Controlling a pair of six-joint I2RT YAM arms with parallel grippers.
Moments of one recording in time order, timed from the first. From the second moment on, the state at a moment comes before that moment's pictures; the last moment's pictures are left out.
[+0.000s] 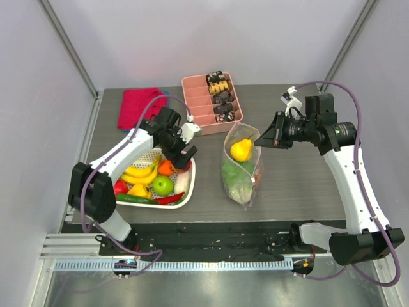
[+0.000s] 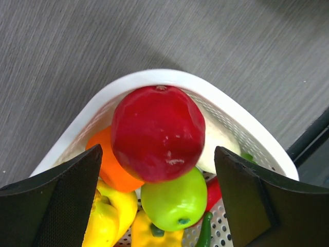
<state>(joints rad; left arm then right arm) -0.46 1.59 1.32 -0.87 0.32 0.40 0.14 1.19 1.42 -1.00 -0.70 0.38</state>
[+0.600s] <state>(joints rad) -0.52 1.64 1.30 -0.86 0.24 0.44 0.14 1.20 1.42 -1.00 -0.68 0.37</state>
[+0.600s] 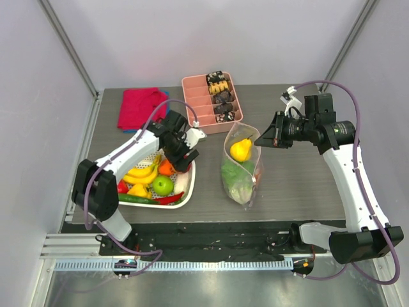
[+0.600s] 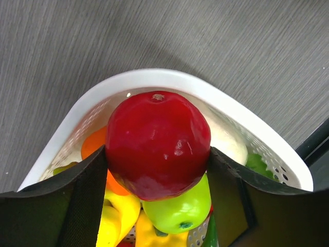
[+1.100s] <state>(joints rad) -0.60 1.52 1.97 -0.88 0.42 0.10 0.14 1.20 1.42 -0.99 -0.68 0.37</state>
